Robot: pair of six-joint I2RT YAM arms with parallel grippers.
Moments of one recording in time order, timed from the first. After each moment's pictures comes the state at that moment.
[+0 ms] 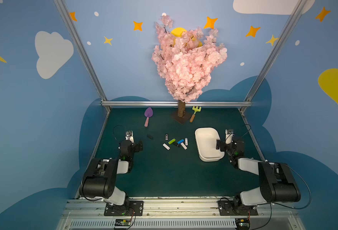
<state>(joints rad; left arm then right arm) -0.03 1.54 0.36 0.78 -0.13 -0.02 0.07 1.47 0.45 0.52 0.03 -0.05</state>
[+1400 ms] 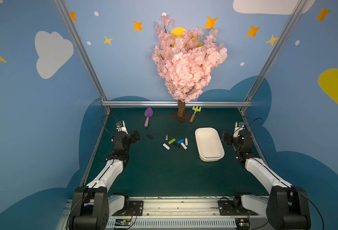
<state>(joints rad) -0.02 1.12 0.58 0.27 -0.14 -0.30 0.06 1.09 0.70 0.05 0.23 0.21</state>
